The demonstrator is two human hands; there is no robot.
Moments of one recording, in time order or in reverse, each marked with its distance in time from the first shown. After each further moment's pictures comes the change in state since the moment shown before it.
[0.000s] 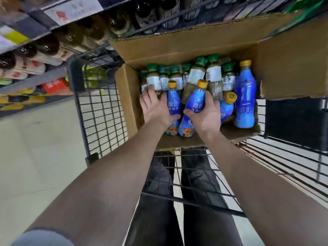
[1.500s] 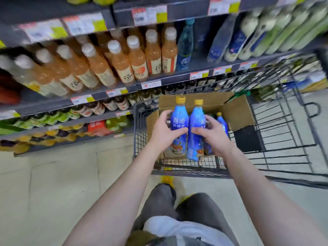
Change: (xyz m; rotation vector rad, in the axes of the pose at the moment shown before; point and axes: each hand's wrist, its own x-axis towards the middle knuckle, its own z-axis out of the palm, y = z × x) left_hand -0.208 -0.076 -0.194 -1.182 0.188 0.321; right_hand -0.224 -0.102 -0.121 0.640 -0.220 -0.276
